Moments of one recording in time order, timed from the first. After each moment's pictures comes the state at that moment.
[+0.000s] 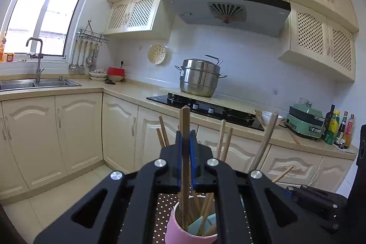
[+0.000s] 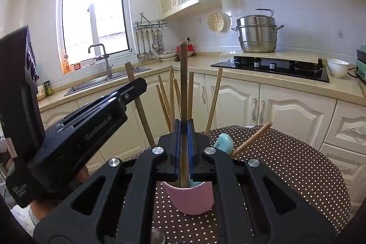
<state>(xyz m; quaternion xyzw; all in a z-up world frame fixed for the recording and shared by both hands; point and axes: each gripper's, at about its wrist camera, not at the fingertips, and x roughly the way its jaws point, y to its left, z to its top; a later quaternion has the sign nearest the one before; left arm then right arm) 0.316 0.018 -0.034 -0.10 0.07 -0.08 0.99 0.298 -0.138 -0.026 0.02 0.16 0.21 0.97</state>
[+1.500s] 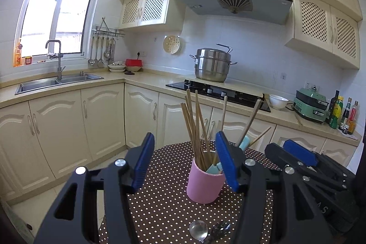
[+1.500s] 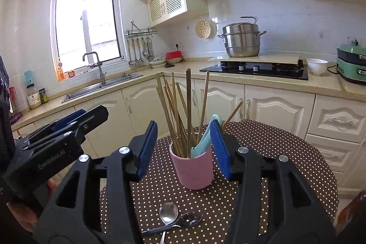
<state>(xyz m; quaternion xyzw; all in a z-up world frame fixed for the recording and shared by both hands) 0.193 0.041 -0.023 -0.07 0.12 -0.03 0.99 0.211 -0.150 -0.009 0.04 0.14 0.16 0.98</state>
